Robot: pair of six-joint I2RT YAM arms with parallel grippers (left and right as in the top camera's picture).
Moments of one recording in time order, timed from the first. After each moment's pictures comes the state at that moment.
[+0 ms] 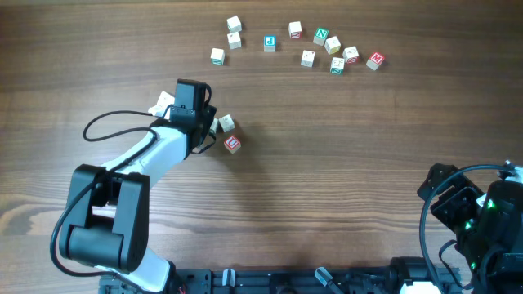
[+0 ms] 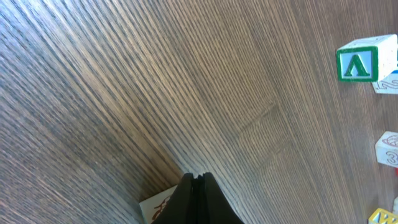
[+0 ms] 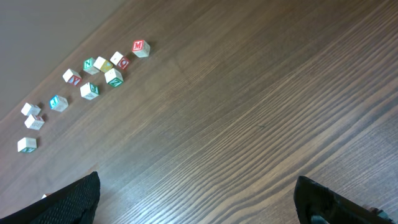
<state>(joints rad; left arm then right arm) -0.22 1.75 0.90 -0.15 -0.11 -1.27 -0.02 0.63 1.17 -1.32 0.18 0.65</state>
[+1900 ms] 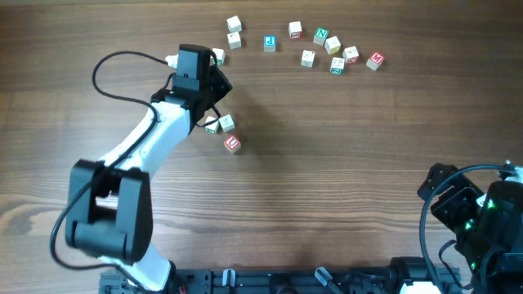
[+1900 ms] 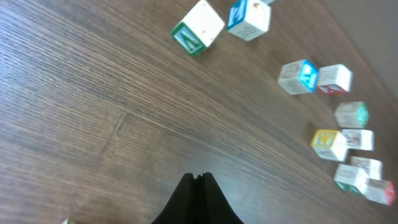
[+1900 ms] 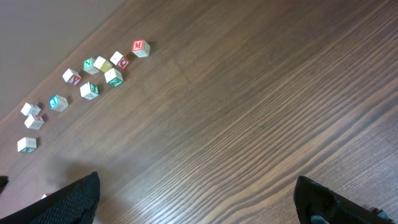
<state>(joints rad) -0.24 1.81 1.16 -0.22 0.03 -0.83 -0.02 0.63 1.17 -1.32 0.18 0.65</state>
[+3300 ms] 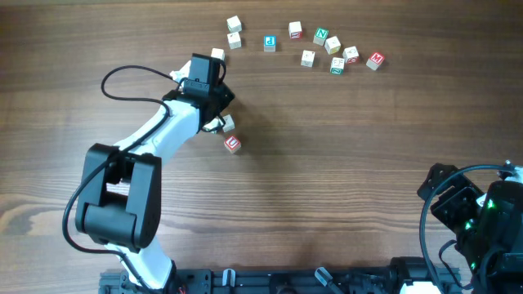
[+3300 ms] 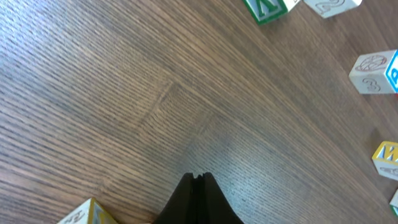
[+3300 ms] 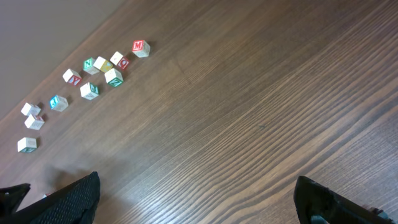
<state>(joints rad) -0.27 1.88 1.16 -0.29 -0.04 -0.95 -0.02 0.63 1.17 -1.32 0.18 0.65</state>
